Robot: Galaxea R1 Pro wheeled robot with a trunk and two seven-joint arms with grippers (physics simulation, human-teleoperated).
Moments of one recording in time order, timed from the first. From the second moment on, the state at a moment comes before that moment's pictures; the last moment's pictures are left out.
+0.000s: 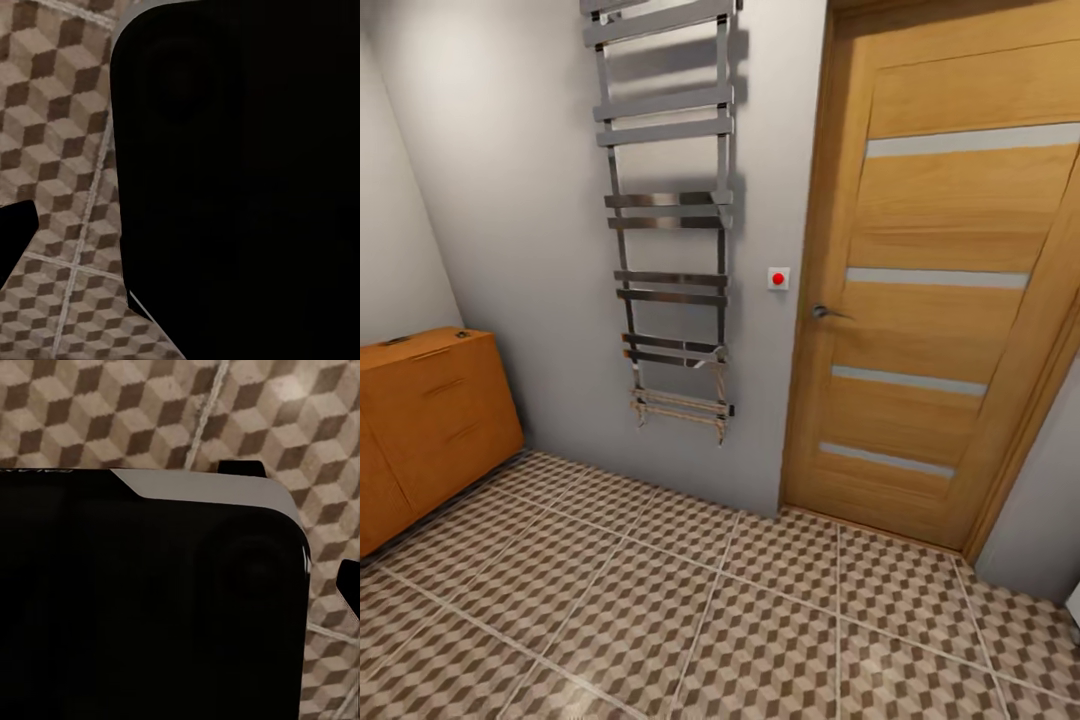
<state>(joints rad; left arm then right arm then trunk) 0.00 0.00 -0.01 -0.03 0.00 -0.01 0.01 -0.06 0.05 0.00 -0.08 0.00 -0.04 -0.01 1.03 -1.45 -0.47</state>
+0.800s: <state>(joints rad) 0.00 0.00 -0.01 -0.04 0.00 -0.01 0.01 -0.06 0.05 0.00 -0.08 0.00 -0.07 -0.01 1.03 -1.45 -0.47</state>
